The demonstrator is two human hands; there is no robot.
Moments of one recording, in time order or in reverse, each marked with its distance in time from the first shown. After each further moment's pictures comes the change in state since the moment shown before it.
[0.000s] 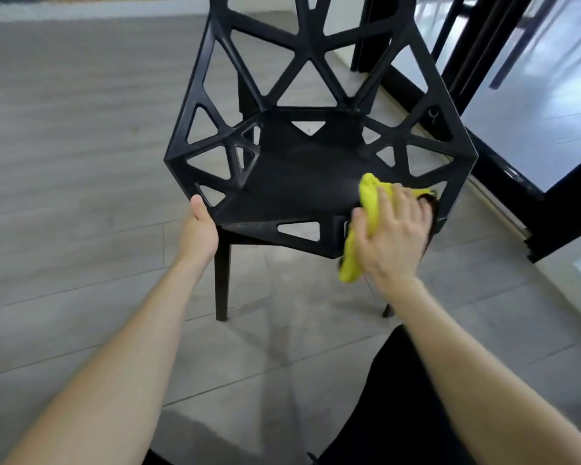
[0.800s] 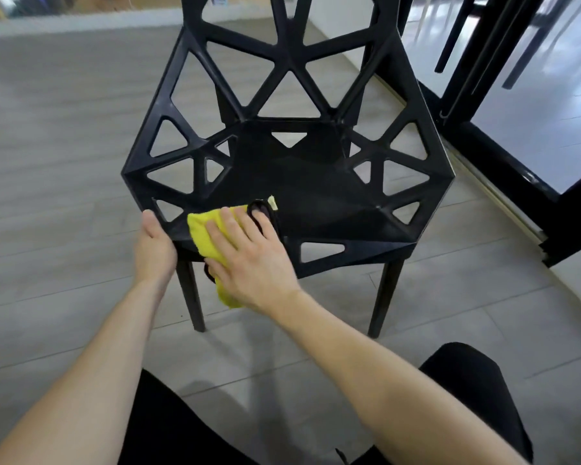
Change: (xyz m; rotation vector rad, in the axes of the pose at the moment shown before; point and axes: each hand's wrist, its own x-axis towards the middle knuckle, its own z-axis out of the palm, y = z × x) left_hand 0.012 -0.051 -0.057 -0.078 0.247 0.071; right_hand -0.055 -0.170 -0.007 0.192 -0.265 -0.716
